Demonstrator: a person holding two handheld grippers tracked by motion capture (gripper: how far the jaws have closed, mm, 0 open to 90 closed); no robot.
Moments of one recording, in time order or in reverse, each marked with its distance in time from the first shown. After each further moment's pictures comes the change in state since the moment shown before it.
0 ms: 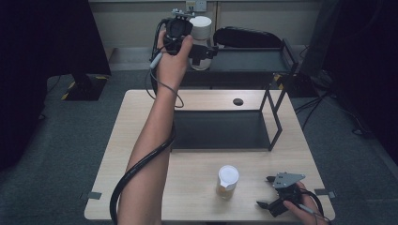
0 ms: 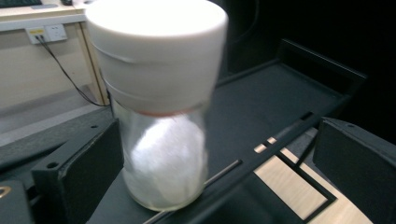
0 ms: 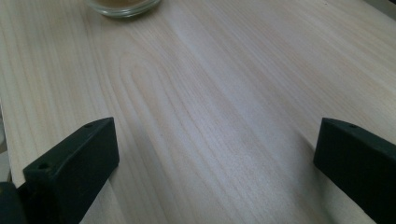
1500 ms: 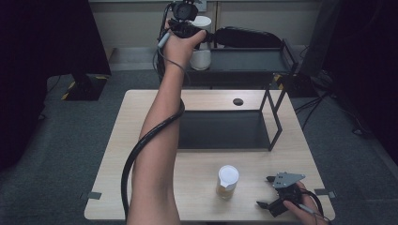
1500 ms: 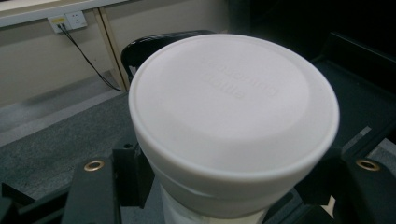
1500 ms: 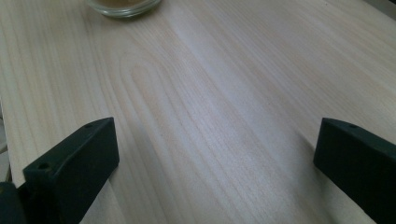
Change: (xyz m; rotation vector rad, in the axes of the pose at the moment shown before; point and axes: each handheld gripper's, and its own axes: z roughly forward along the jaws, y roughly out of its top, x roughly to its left) left arm 0.011 0.052 0.037 0.100 0.084 0.036; right arm -0.001 0.000 0.000 -0.001 0.002 -0.003
